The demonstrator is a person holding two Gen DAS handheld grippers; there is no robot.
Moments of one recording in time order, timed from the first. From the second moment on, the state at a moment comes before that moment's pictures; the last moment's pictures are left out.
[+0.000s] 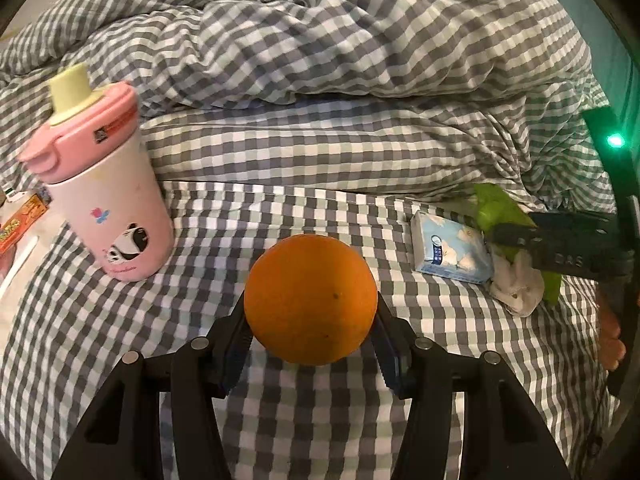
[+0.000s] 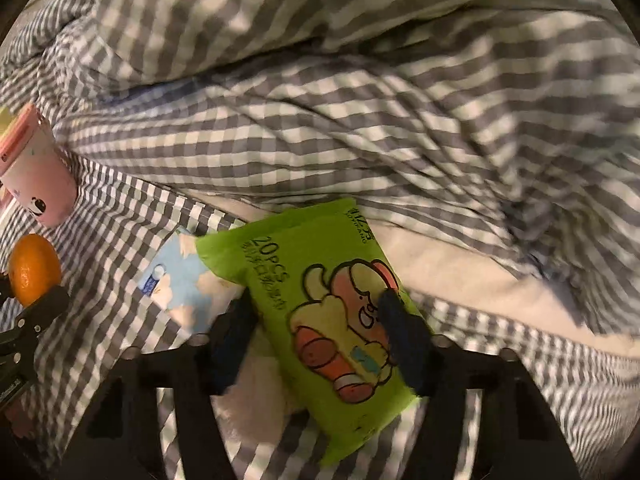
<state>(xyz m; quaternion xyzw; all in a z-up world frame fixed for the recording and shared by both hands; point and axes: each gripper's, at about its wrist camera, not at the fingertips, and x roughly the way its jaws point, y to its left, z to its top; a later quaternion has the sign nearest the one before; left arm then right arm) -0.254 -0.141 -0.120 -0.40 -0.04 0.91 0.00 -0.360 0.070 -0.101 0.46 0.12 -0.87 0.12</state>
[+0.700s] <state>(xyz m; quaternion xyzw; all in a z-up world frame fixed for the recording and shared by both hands) -0.243 -0.151 -0.118 -0.40 -0.06 0.92 0.02 -0.295 0.082 -0.124 0.44 0.25 -0.85 0.13</state>
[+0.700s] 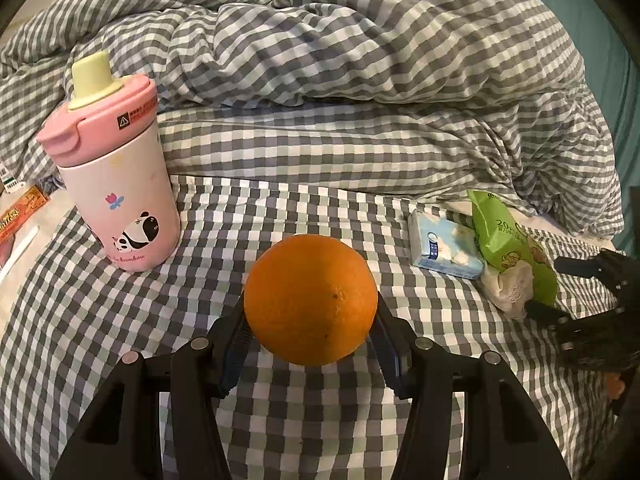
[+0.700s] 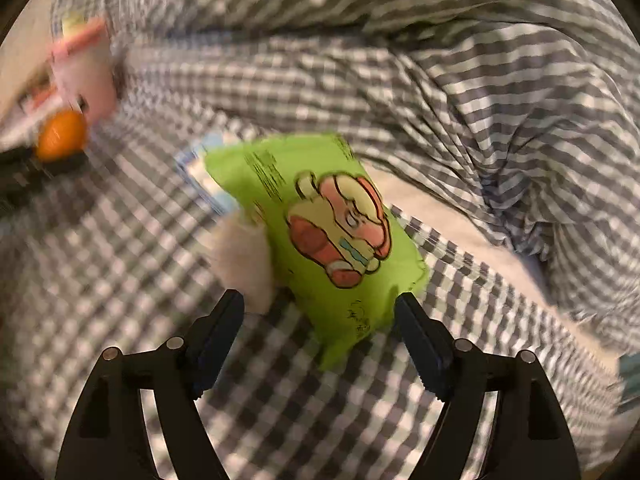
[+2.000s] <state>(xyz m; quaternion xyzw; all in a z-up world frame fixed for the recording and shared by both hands) -0.178 -0.135 -0.104 -0.40 -0.04 0.91 0.05 -0.138 0.122 -0.066 0.49 0.01 -0.86 0.14</state>
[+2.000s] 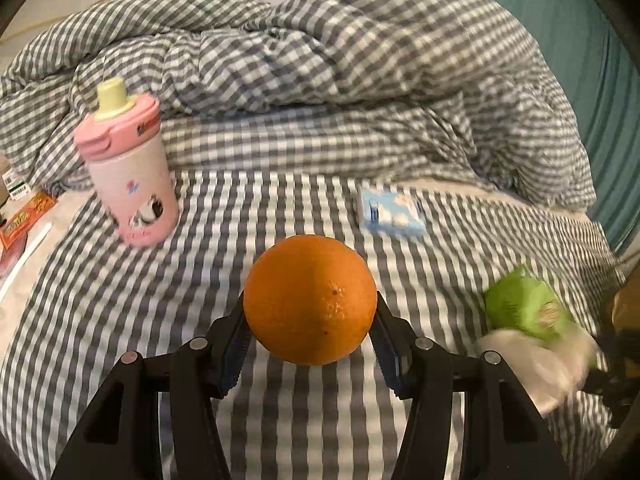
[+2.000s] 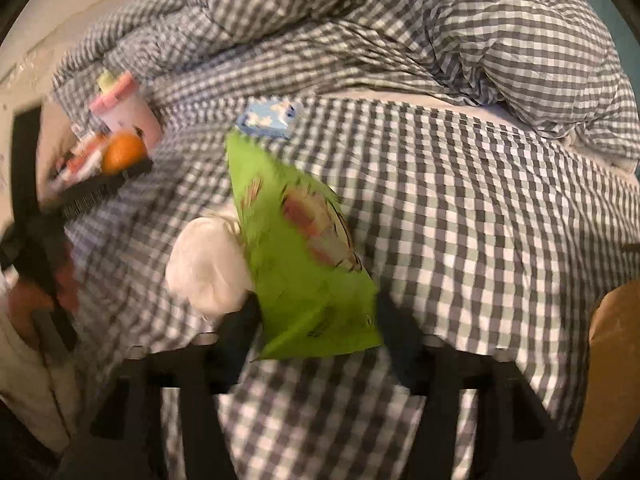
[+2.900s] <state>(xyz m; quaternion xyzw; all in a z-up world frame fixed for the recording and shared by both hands) -0.124 -0.148 -0.087 -0.42 -0.04 0.91 0.02 -0.144 0.105 -0.111 0.49 0.02 -0.85 0.19</state>
